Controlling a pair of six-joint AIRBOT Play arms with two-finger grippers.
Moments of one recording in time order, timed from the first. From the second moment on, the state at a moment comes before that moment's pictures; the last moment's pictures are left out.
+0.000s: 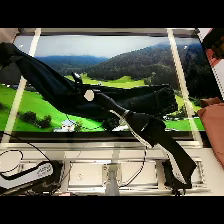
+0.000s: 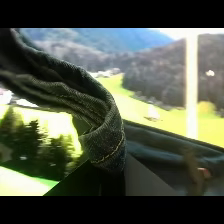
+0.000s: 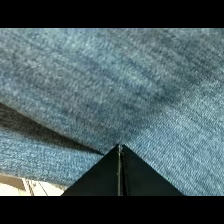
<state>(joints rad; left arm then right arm) 0.38 -1.30 1.66 0.98 -1.31 -1.37 0.87 -2.21 2.05 -0.70 0.63 1.69</state>
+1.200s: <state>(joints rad) -0.48 -1.69 1.49 0.96 -1.26 -1.31 0.11 -1.62 2.04 -1.22 1.29 1.60</state>
